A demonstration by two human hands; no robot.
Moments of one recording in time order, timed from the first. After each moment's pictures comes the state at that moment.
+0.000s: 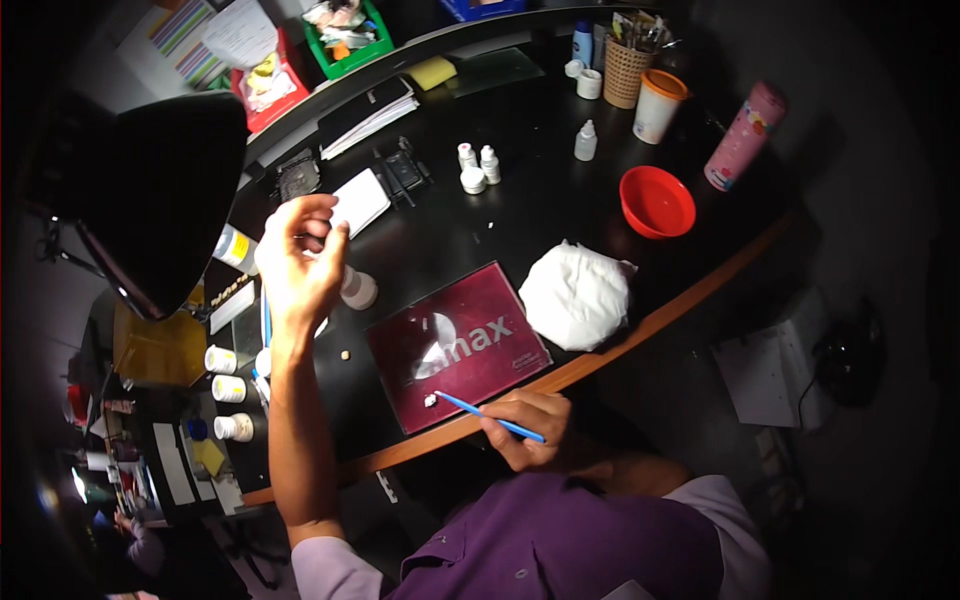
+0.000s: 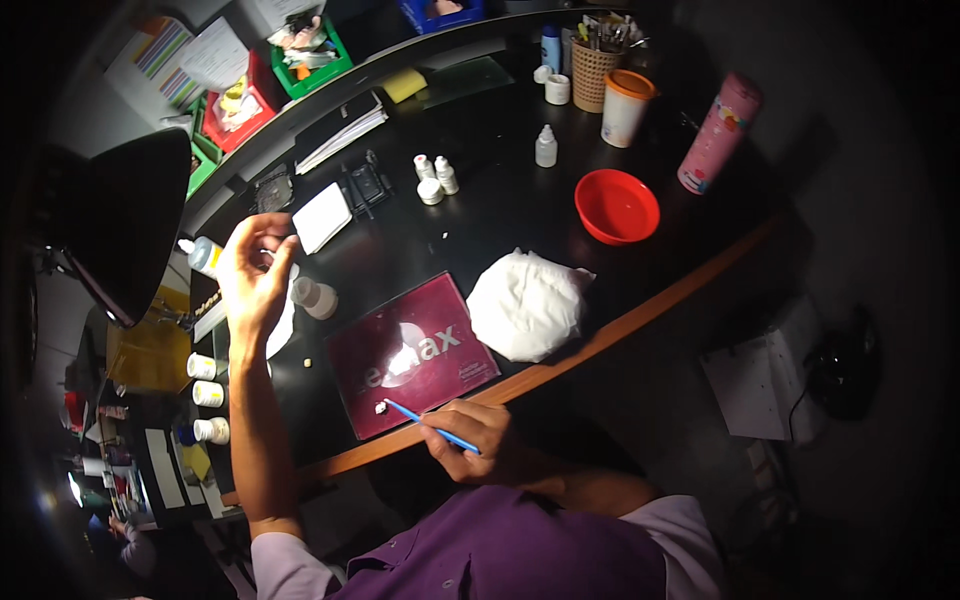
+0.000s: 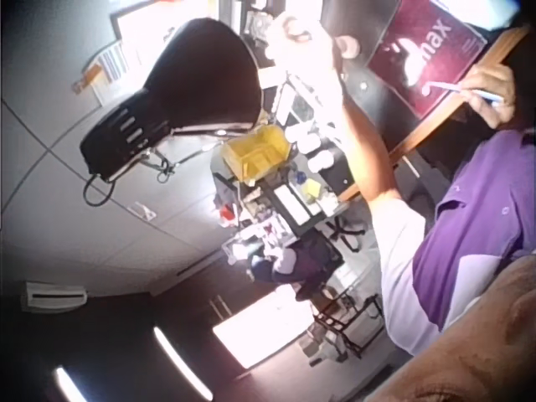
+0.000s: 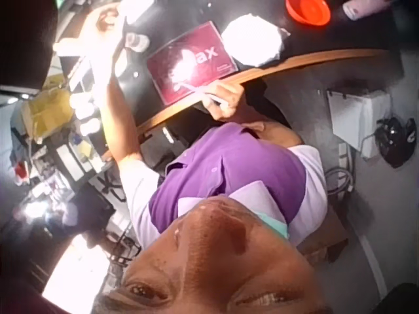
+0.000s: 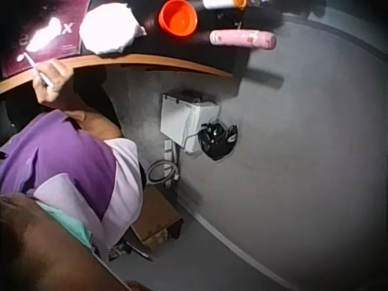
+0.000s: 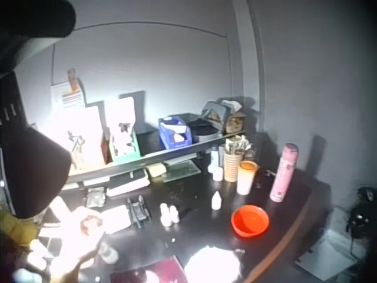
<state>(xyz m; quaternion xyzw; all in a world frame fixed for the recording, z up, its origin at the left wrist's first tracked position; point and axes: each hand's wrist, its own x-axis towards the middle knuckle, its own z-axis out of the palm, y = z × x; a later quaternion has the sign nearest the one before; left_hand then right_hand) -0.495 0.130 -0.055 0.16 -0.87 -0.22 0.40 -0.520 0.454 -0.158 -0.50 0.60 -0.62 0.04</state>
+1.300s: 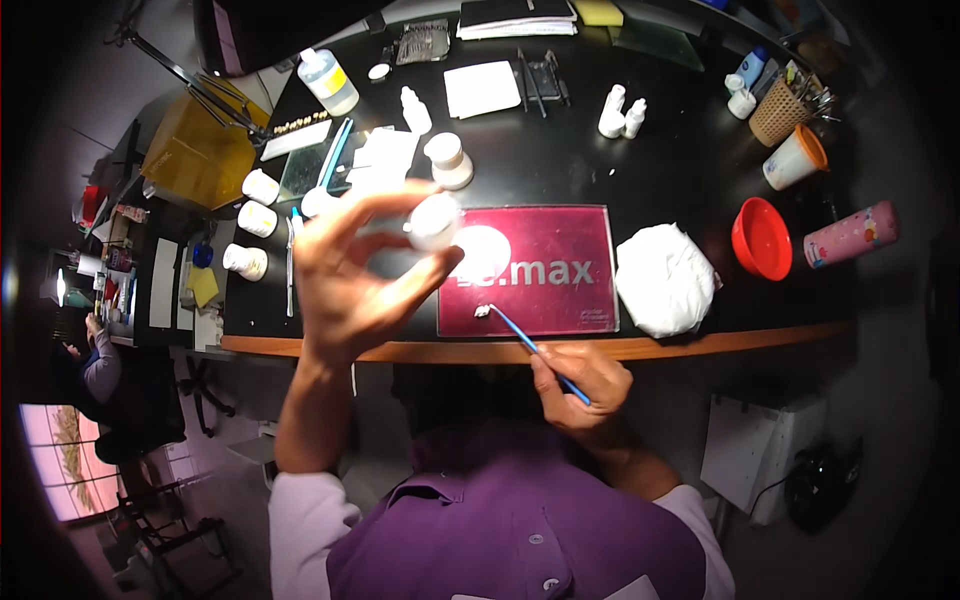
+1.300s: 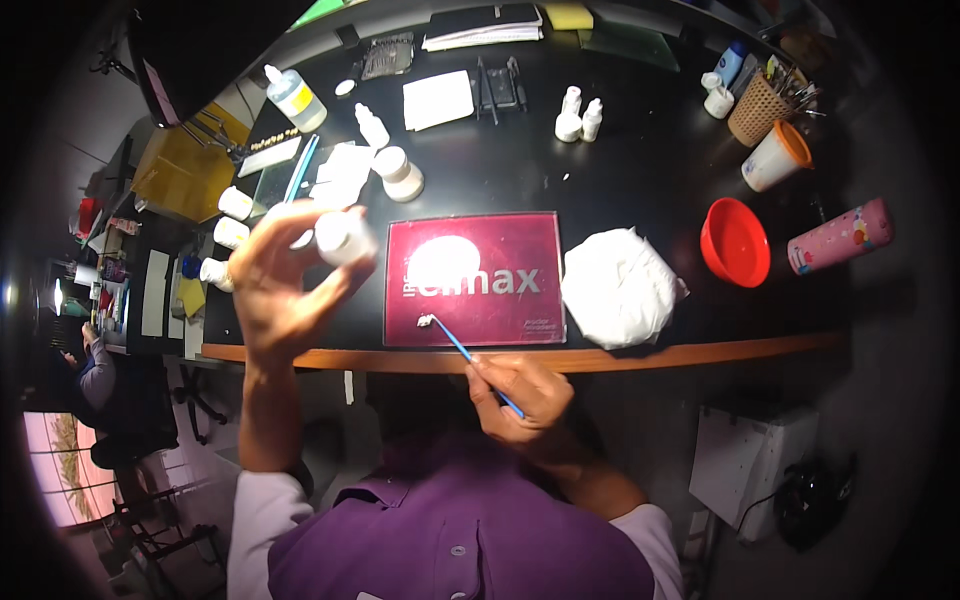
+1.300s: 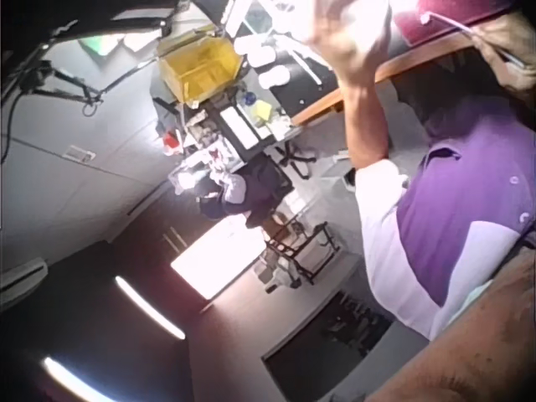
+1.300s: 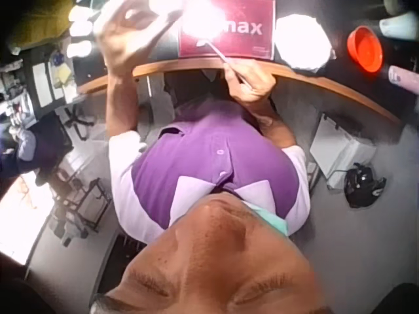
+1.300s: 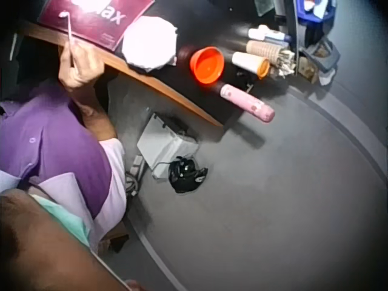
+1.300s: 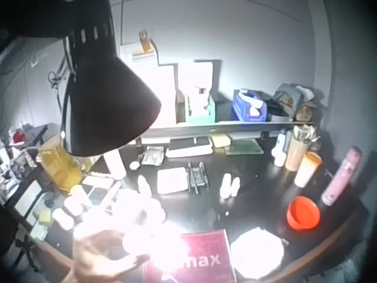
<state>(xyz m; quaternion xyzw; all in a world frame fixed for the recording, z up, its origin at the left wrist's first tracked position) -0.391 0.232 -0.051 0.15 -0.79 -0.43 0.42 -0.530 0.452 -0.159 -0.54 0.60 -0.59 0.02</state>
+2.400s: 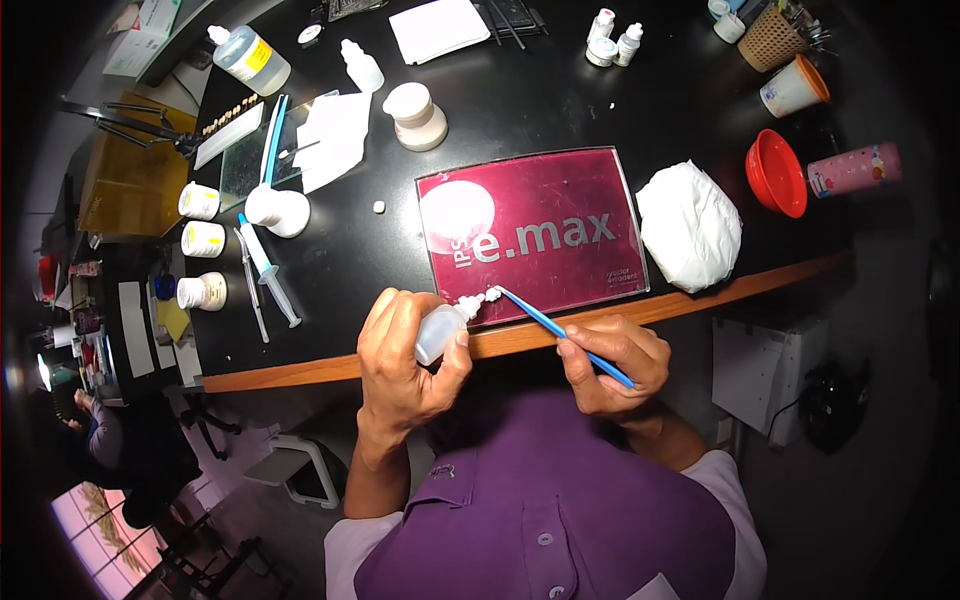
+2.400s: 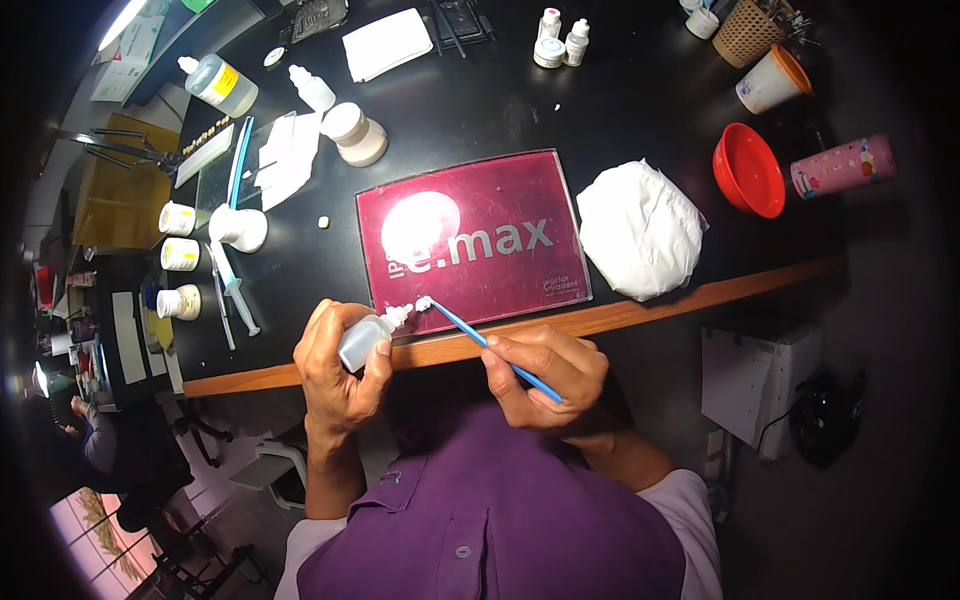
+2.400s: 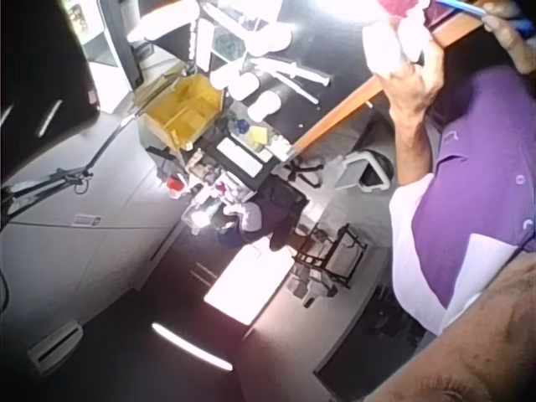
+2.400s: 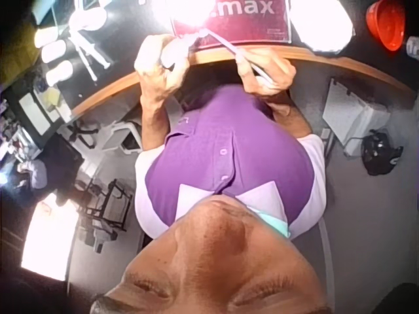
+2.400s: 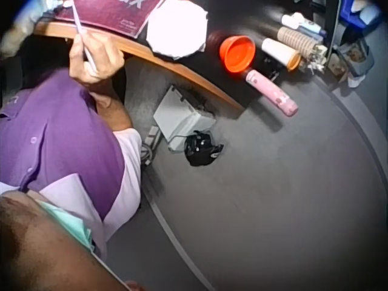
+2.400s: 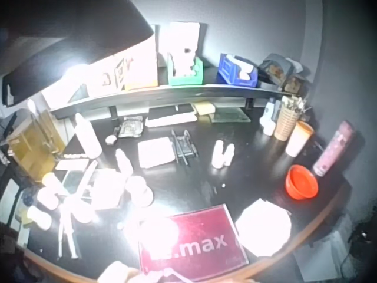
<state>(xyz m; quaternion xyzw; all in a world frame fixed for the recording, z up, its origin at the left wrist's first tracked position) -0.345 0.271 -0.145 0.20 -0.87 -0.32 0.32 -0.520 0.450 -0.162 -0.52 0.63 -0.57 0.02</state>
